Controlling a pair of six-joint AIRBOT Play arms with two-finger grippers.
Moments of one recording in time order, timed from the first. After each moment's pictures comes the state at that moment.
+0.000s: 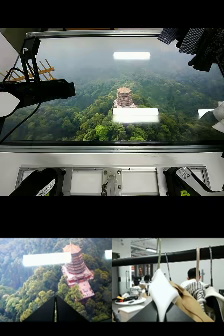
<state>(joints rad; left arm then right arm) -0.36 -0.90 1.25 1.46 -1.11 -1.83 -1.04 -1.08 1.63 0.47 -0.05 -0.41</state>
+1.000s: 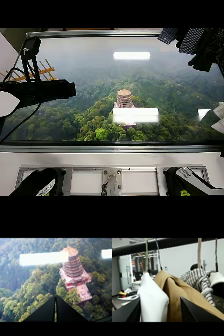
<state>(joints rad) -0.36 -0.90 1.25 1.44 -1.11 -1.83 -1.04 -1.15 1.65 0.47 -0.05 -0.36</state>
